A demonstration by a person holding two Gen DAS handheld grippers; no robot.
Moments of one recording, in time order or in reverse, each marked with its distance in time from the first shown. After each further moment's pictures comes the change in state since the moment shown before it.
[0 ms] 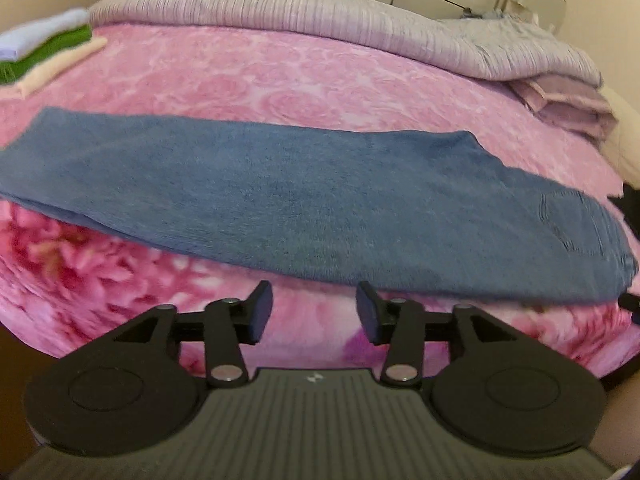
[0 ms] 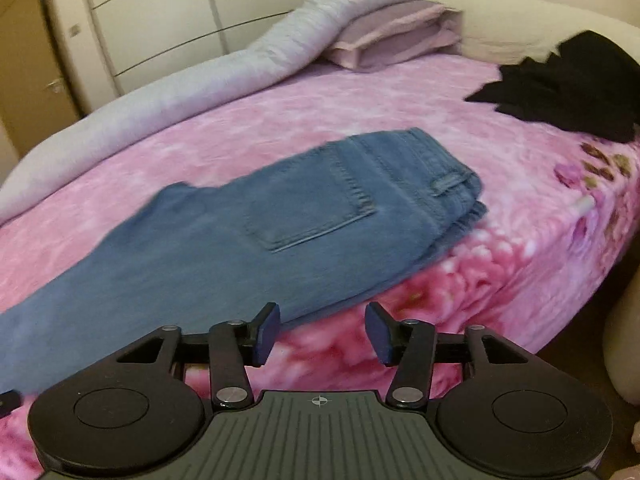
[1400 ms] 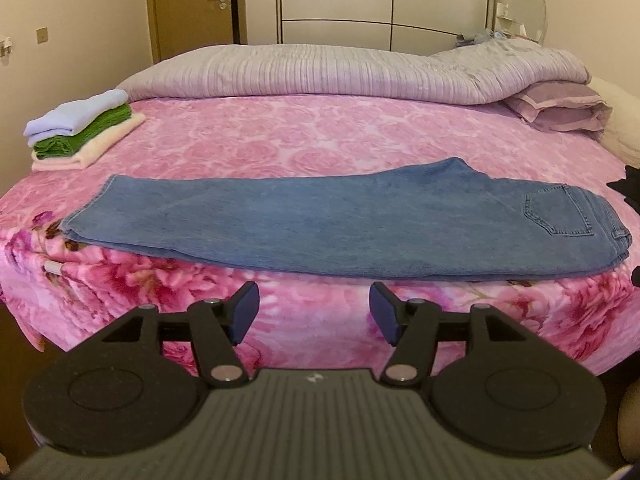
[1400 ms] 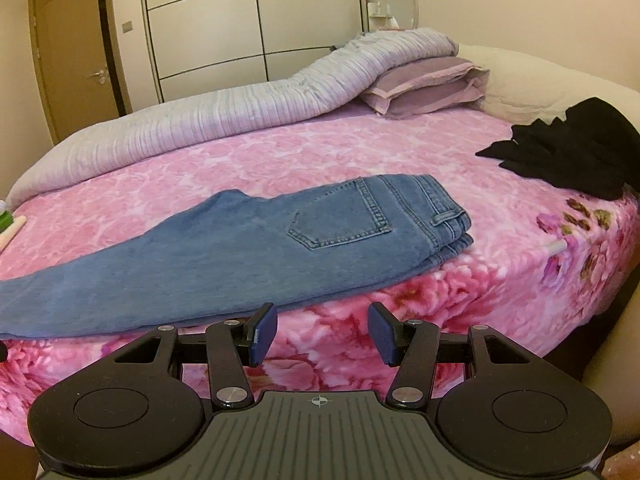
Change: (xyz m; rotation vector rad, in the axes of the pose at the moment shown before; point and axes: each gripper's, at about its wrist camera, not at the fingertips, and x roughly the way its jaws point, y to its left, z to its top) left arm -0.104 -0.006 -0.035 0.097 -0.170 0.108; right arm -0.089 0.024 -0.037 -0.142 -0.113 0.023
